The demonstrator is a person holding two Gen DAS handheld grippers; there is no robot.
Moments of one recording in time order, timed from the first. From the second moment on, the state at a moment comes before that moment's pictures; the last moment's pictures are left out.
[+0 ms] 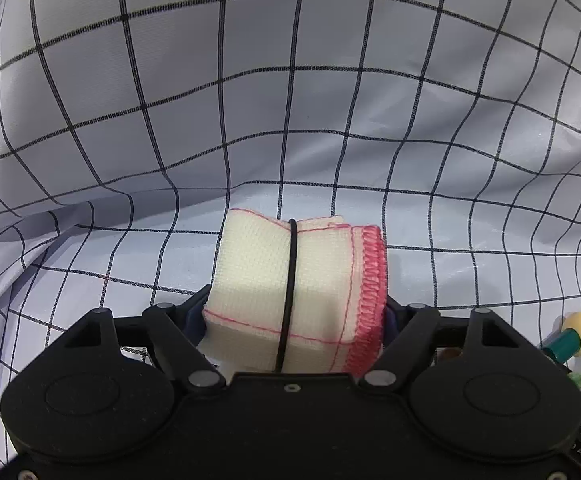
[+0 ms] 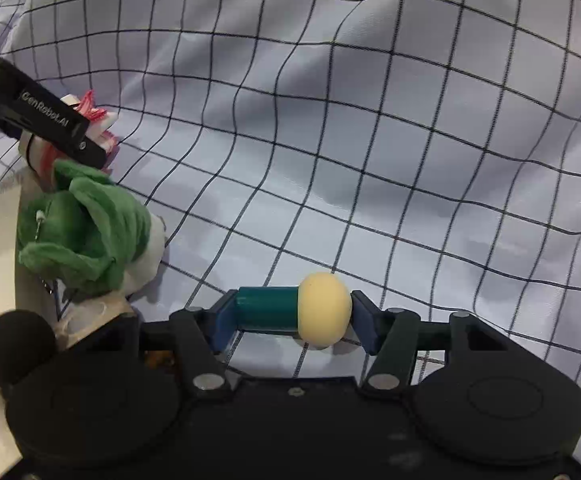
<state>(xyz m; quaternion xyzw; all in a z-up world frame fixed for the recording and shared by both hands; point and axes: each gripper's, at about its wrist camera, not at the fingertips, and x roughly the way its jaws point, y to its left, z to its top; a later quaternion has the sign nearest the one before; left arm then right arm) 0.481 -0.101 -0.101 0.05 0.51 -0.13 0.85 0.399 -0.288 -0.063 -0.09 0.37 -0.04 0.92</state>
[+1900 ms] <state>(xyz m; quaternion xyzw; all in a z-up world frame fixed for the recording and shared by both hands) 0.088 -0.004 0.009 -0.02 0.44 -0.14 0.89 -0.007 -0.184 0.012 0.09 0.25 -0.06 0.96</state>
